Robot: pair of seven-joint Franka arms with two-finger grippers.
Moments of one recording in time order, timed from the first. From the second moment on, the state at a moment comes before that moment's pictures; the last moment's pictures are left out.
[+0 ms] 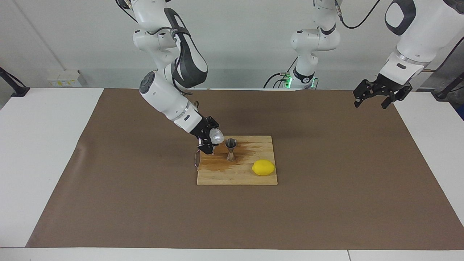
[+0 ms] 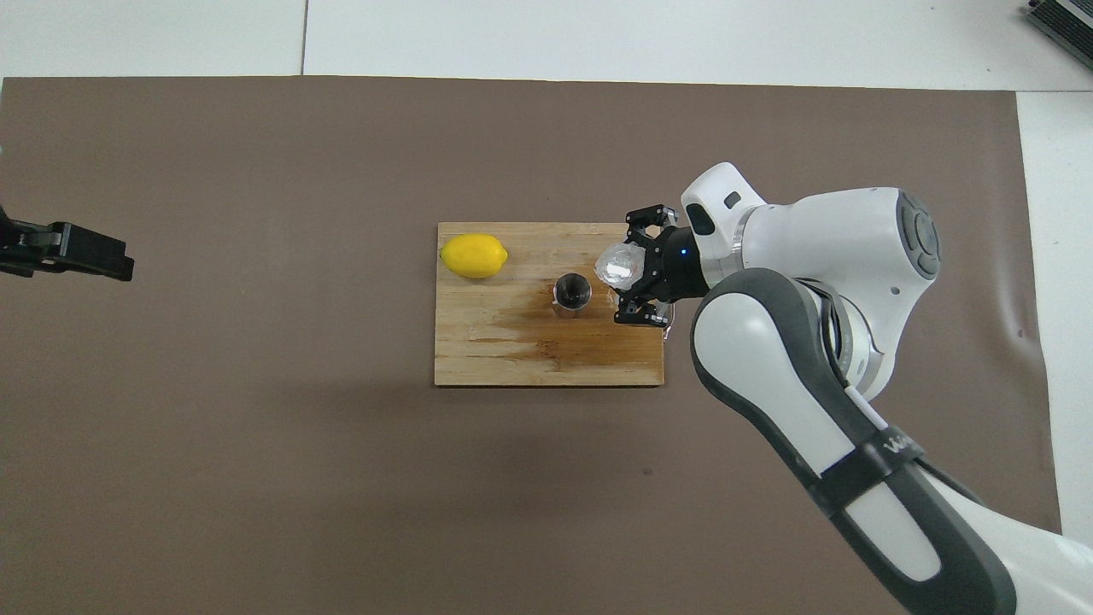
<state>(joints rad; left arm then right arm) -0.03 0.02 0.00 -1.55 -0.03 1.57 0.08 0.22 0.21 0.13 -1.91 0.69 2.32 -1.53</state>
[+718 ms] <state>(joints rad) -0.03 0.02 0.00 -1.55 -0.03 1.57 0.08 0.28 0.21 0.13 -1.95 0.54 2.41 -1.53</state>
